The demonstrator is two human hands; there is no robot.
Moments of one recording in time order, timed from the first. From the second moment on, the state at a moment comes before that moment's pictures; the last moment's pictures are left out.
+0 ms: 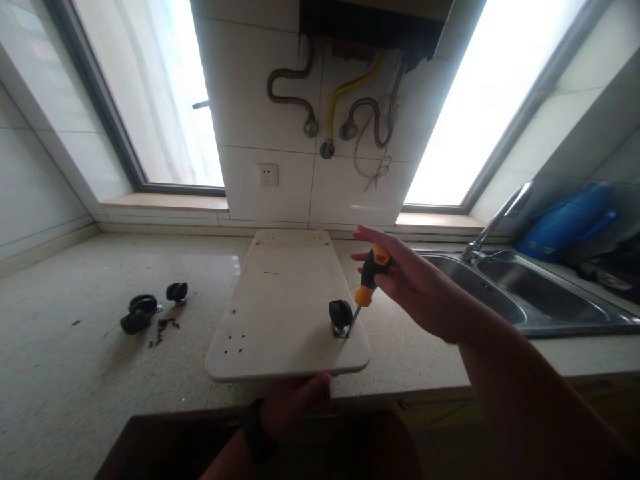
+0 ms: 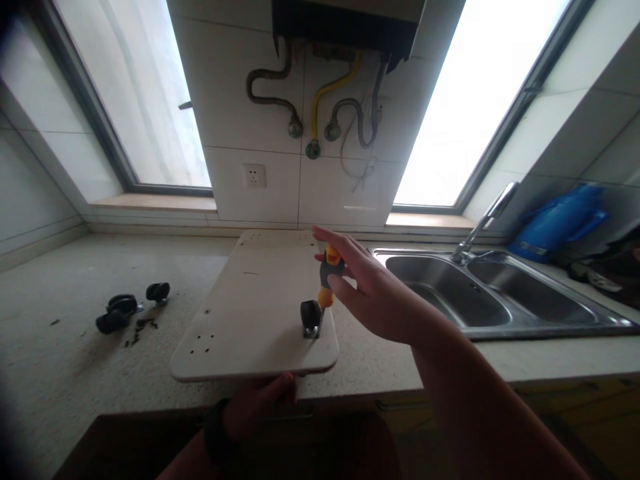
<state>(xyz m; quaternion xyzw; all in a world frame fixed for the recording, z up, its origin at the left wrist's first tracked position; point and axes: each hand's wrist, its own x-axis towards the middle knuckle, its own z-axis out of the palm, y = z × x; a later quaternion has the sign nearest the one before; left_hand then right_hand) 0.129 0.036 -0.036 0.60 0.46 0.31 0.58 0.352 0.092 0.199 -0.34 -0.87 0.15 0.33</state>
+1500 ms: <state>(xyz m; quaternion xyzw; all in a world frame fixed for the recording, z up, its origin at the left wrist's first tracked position) 0.131 0.037 -0.035 0.59 0.46 0.31 0.59 0.351 0.089 0.209 -0.39 -0.83 0.16 0.35</state>
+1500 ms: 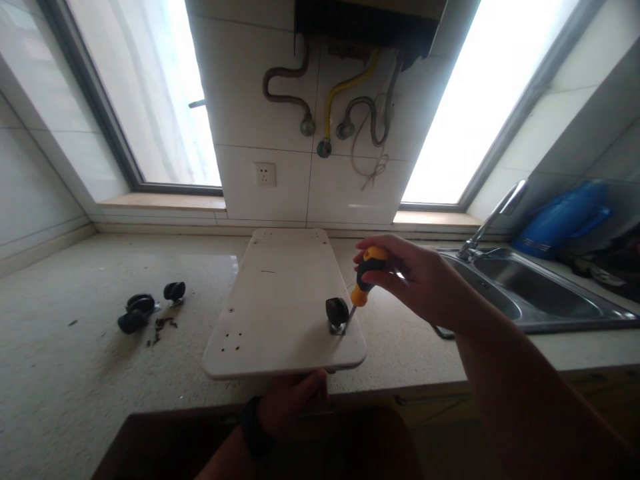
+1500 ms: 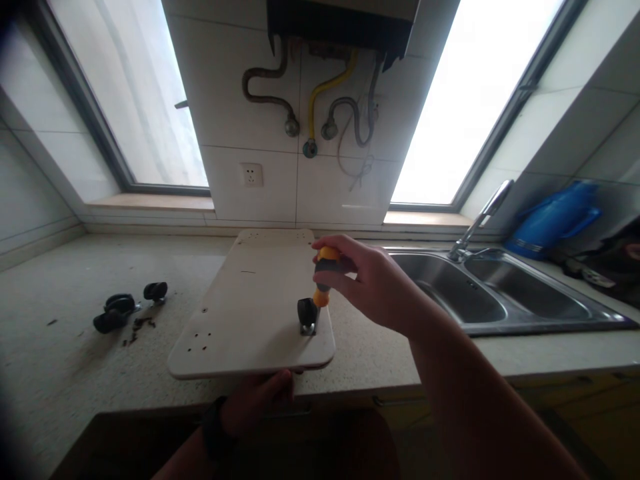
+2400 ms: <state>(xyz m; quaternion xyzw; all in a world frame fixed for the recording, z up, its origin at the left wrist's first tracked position) 0.130 0.036 -0.032 0.61 0.47 0.29 0.57 0.352 0.077 0.213 -0.42 -0.85 0.06 0.32</state>
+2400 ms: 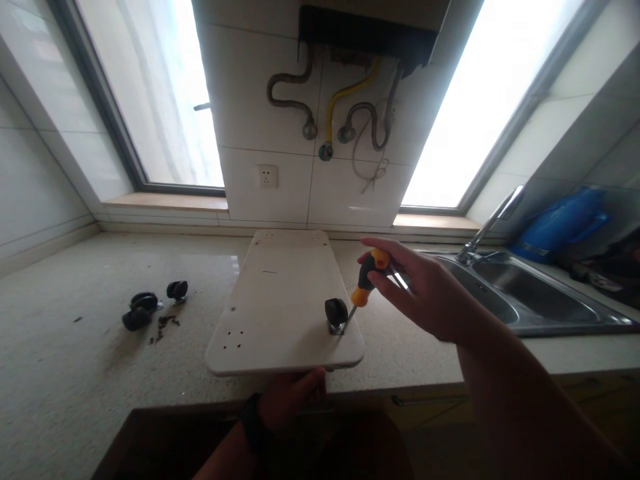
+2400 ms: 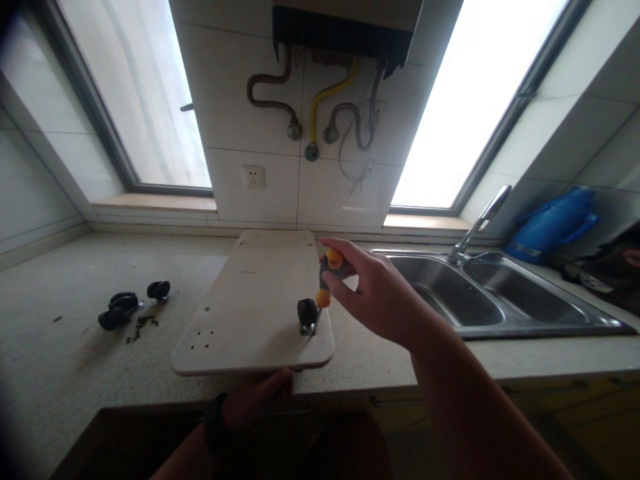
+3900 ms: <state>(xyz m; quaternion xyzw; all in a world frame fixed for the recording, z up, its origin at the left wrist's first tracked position) 0.128 0.035 -0.036 0.60 0.47 0.30 0.58 0.350 0.083 0.204 -0.46 -0.82 0.03 0.34</state>
